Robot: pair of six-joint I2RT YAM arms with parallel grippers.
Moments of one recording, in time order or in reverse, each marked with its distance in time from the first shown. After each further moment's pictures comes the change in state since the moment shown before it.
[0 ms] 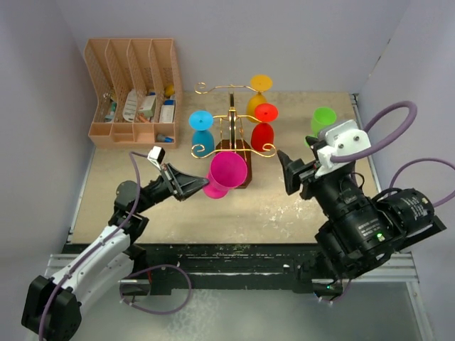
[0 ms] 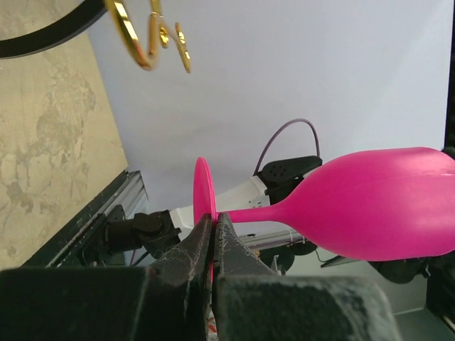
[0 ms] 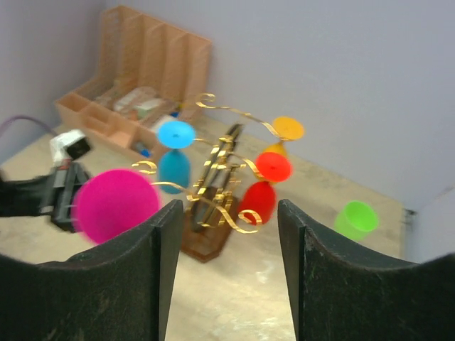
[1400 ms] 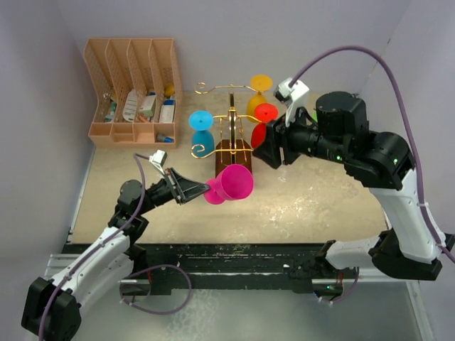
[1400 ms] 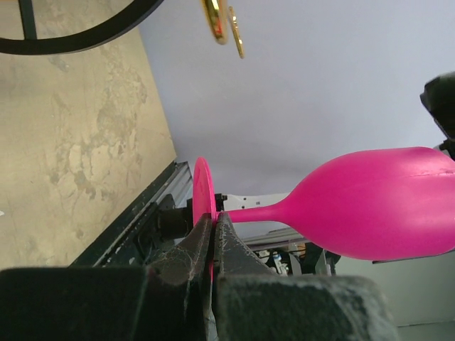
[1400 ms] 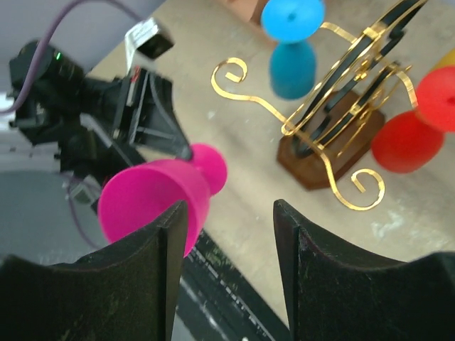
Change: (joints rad) left arm 0.000 -0.058 -0.014 -0.141 0.010 0.201; right arm -1.168 0.034 0.407 -2.435 -1.600 1.988
